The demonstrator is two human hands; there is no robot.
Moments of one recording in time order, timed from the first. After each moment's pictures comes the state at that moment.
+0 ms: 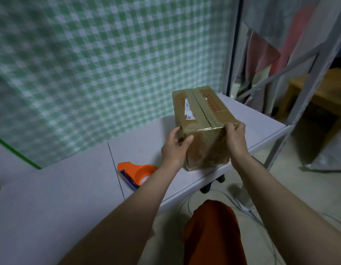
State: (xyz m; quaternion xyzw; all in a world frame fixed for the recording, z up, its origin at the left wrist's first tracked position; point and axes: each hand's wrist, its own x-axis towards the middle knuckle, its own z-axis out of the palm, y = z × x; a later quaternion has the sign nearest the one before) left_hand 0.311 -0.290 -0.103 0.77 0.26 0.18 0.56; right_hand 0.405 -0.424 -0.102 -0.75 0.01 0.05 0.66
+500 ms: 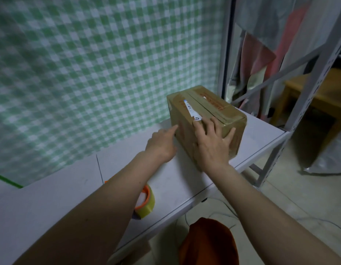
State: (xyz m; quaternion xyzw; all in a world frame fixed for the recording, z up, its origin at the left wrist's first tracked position) left_hand 0.373 -0.245 -0.072 0.97 0.18 -0.04 0.13; right_hand 0.425 -0.382 -0.117 -0.94 -0.23 -0.19 0.16
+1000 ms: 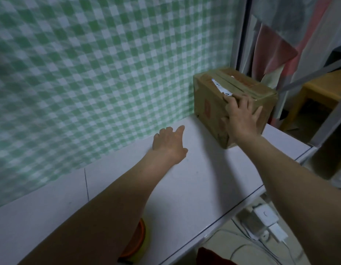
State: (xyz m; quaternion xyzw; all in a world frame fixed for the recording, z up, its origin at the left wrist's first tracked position) left_hand 0.467 -0.222 -0.091 0.98 0.17 -0.04 0.03; right_hand 0.601 -0.378 -0.110 -0.94 -0.18 -0.16 0.23
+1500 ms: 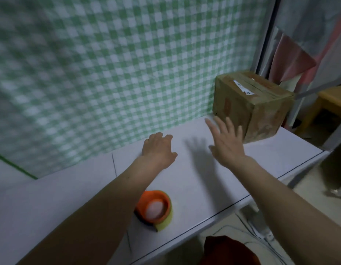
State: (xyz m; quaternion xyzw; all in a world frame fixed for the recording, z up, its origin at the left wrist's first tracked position) left_hand 0.368 -0.171 -0.081 0.97 0.23 -0.04 0.05; right_hand 0.481 -0.335 -0.114 -0.95 -0.29 -0.07 0.08
